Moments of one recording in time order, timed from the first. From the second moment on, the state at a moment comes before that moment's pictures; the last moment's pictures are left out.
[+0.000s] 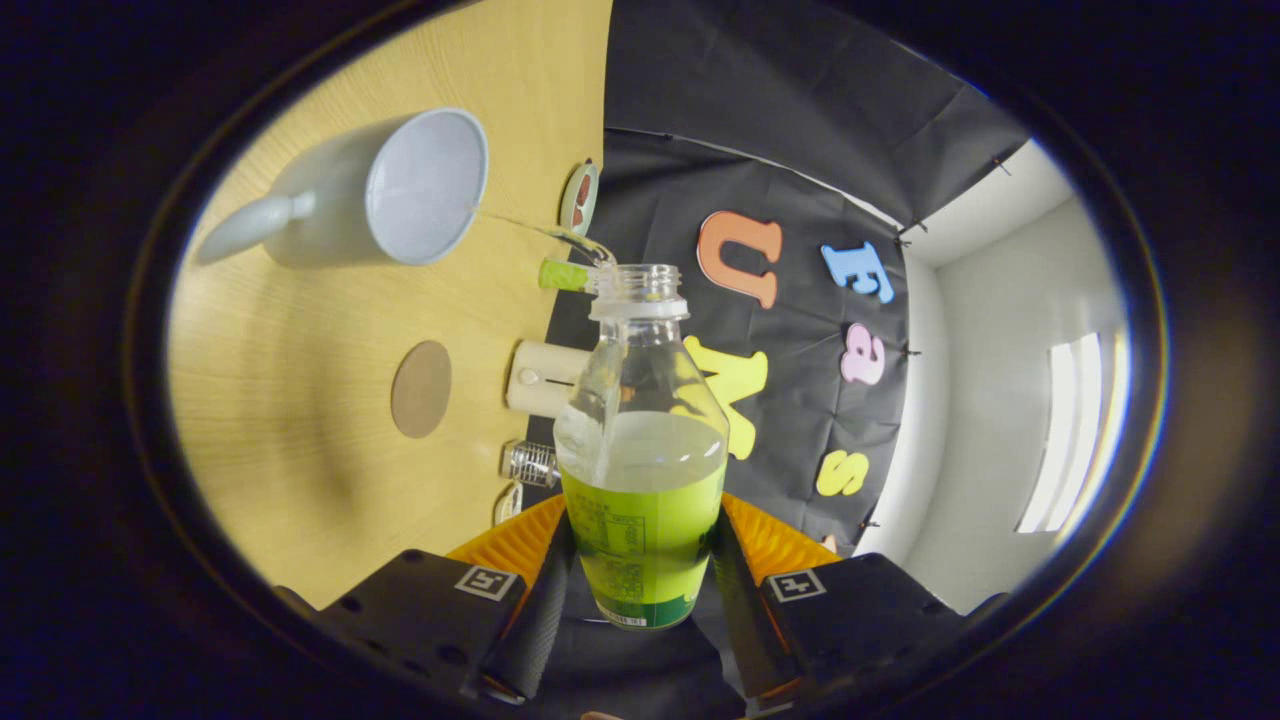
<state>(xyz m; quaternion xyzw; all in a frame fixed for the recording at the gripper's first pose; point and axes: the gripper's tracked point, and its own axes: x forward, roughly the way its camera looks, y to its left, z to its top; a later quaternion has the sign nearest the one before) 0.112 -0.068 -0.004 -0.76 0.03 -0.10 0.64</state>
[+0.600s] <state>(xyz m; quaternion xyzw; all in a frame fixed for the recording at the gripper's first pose) 0.115 -0.062 0.006 -0.78 0.03 -0.10 0.62</state>
